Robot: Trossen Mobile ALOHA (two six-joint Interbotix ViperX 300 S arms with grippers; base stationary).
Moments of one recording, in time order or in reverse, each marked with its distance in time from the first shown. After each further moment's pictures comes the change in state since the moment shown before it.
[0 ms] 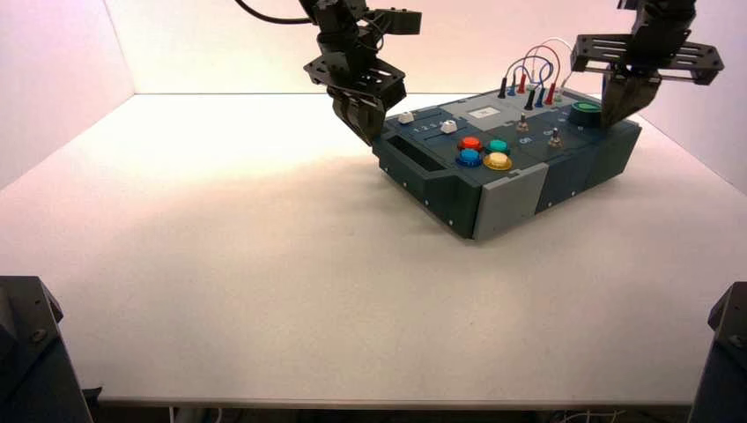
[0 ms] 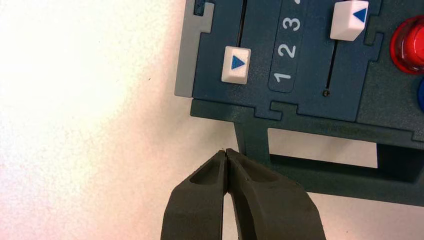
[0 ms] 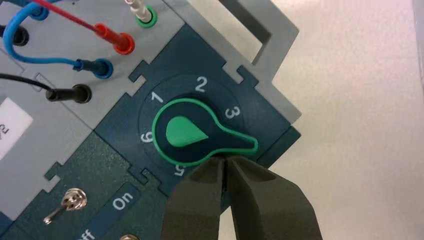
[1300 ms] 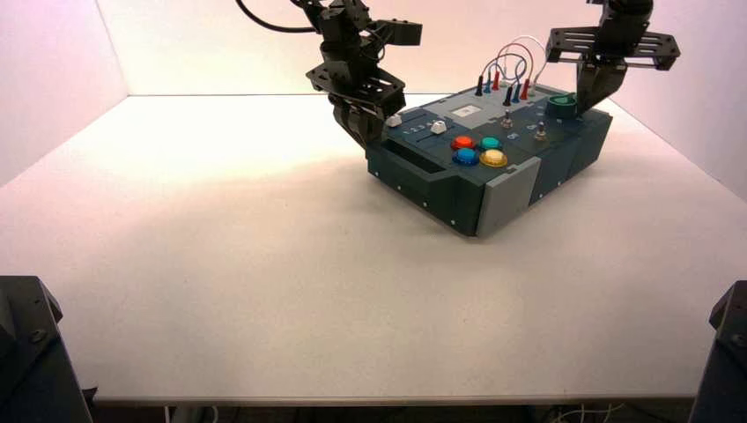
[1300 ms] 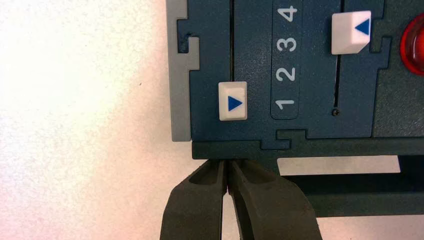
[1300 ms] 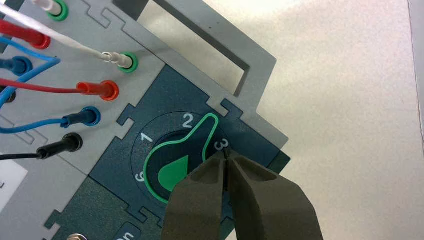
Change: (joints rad) left arm -0.014 0.052 -0.034 0.006 0.015 0.003; right arm 0.063 0.172 -0.224 0.002 0.060 -0.008
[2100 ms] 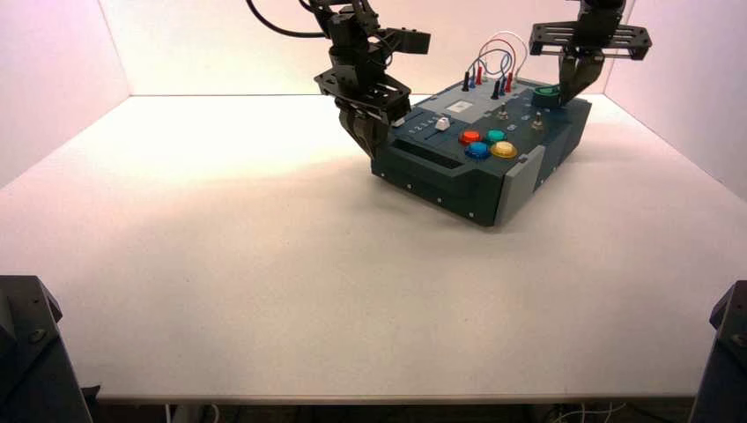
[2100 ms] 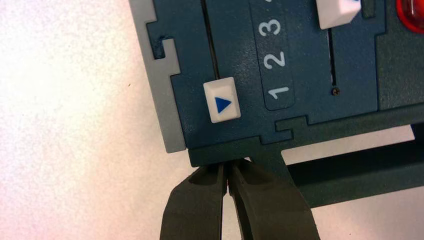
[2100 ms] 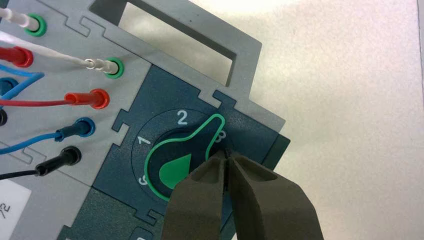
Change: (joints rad) left arm -0.018 0.043 -0.055 0.002 0.049 0.028; right arm 0.032 0.127 -0.204 -0.002 0.100 -0.006
